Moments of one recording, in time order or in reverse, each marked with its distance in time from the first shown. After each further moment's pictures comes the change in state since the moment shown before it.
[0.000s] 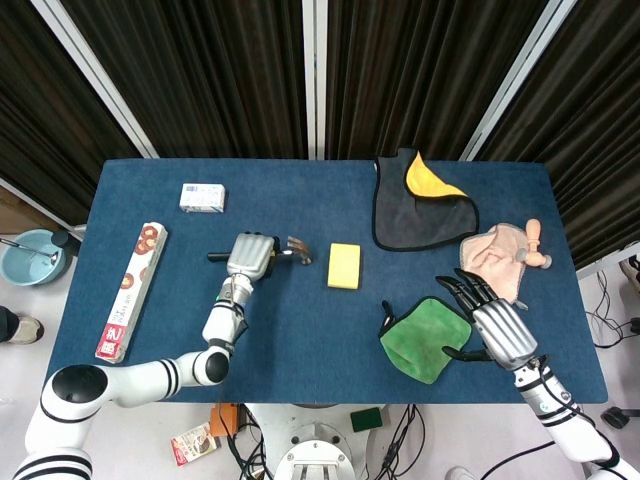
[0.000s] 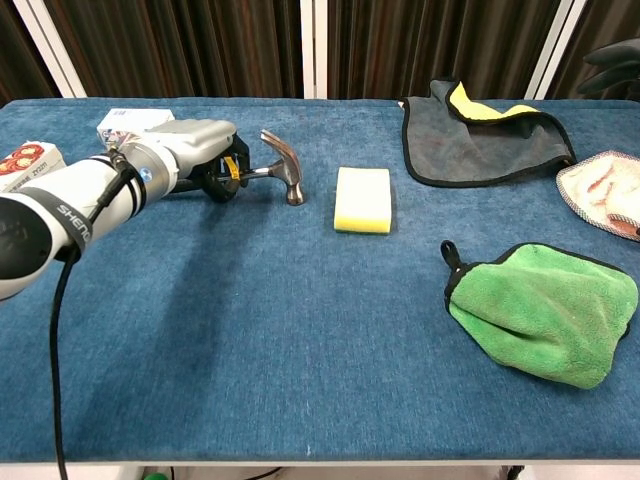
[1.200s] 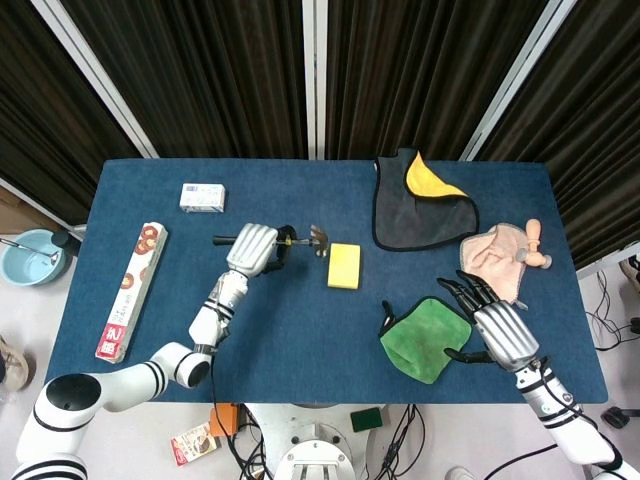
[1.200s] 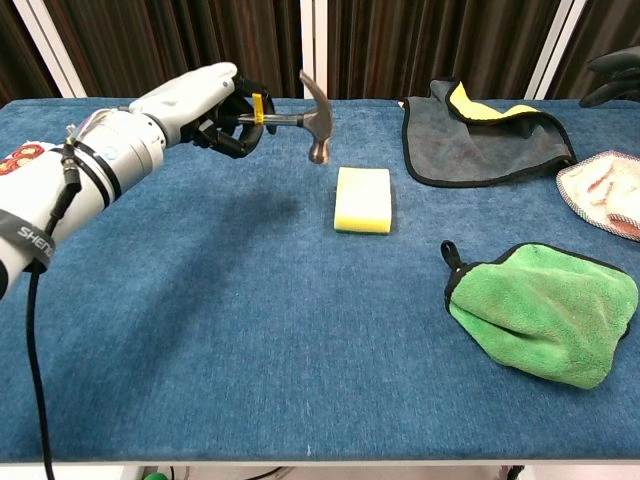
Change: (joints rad) left arm 0.072 -0.007 0.047 0.157 0.583 0.130 -0.742; right arm -0.005 0.016 -0.006 -0.018 0.009 -0.012 -0.013
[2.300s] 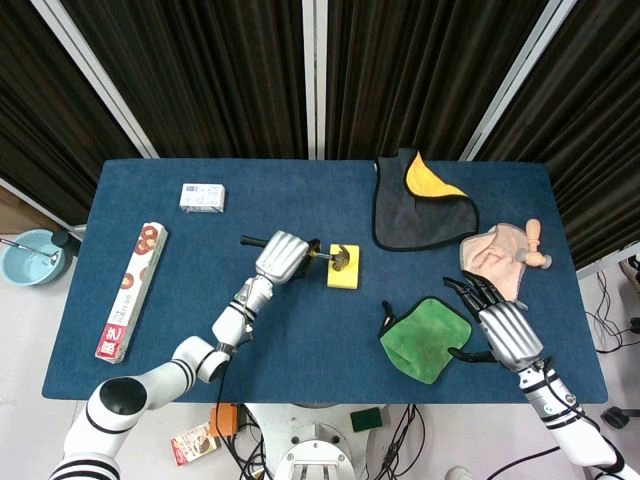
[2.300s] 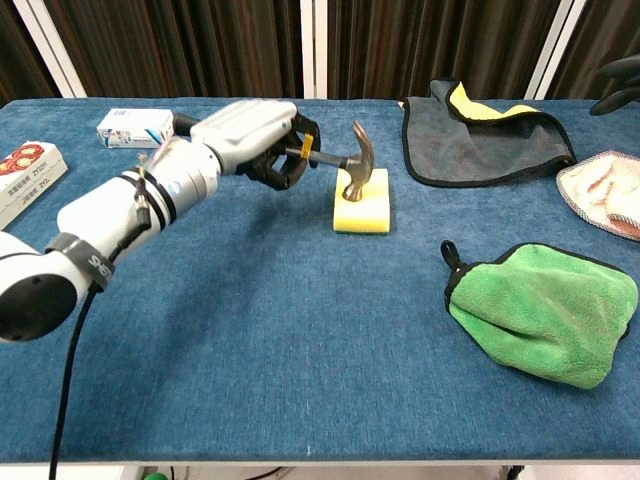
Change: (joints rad) left arm -0.095 -0.205 0.041 0.342 0.116 -0.062 0.014; right arm -0.014 0.003 0.004 -0.005 0.027 -0.007 -0.007
